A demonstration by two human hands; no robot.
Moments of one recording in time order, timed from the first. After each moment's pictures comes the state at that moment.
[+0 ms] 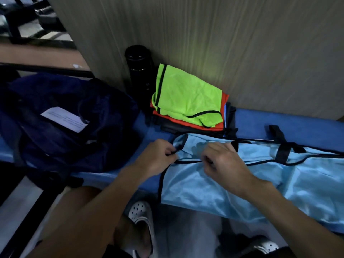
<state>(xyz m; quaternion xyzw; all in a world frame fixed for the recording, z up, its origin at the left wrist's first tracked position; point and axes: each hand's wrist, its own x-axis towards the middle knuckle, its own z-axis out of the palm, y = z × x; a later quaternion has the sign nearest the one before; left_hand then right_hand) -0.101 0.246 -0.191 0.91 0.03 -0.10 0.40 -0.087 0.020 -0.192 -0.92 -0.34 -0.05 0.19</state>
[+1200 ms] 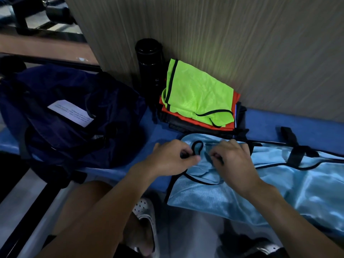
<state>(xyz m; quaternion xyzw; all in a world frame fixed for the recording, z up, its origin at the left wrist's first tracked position) -0.113 0.237 -0.167 0.92 -0.01 -0.14 0.36 -0.087 0.035 -0.194 -0.96 -0.23 -0.04 0.17</state>
